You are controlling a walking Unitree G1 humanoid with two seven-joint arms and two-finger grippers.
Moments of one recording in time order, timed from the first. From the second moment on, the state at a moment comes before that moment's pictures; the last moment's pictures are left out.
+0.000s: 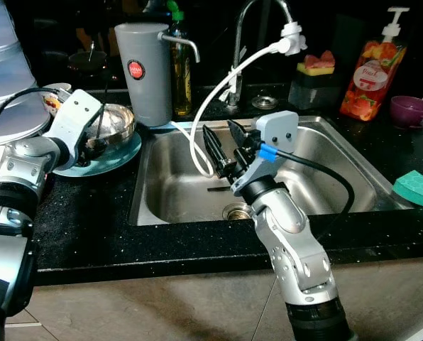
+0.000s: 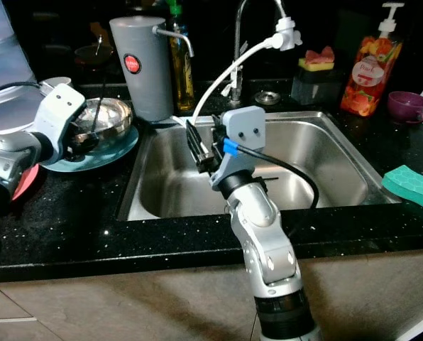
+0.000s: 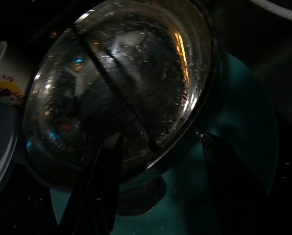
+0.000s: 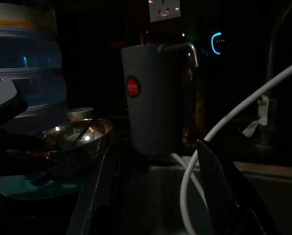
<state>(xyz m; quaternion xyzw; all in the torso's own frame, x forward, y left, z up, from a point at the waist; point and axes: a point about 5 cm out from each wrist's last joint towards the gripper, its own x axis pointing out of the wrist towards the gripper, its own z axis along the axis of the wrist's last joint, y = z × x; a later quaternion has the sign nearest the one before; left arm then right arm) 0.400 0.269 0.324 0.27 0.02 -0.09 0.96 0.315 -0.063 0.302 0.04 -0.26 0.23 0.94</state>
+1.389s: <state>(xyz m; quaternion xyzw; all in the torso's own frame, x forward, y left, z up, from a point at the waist) 0.398 0.246 0.335 0.48 -0.04 -0.15 0.86 0.316 -0.062 0.302 0.04 -0.27 0.23 0.94</state>
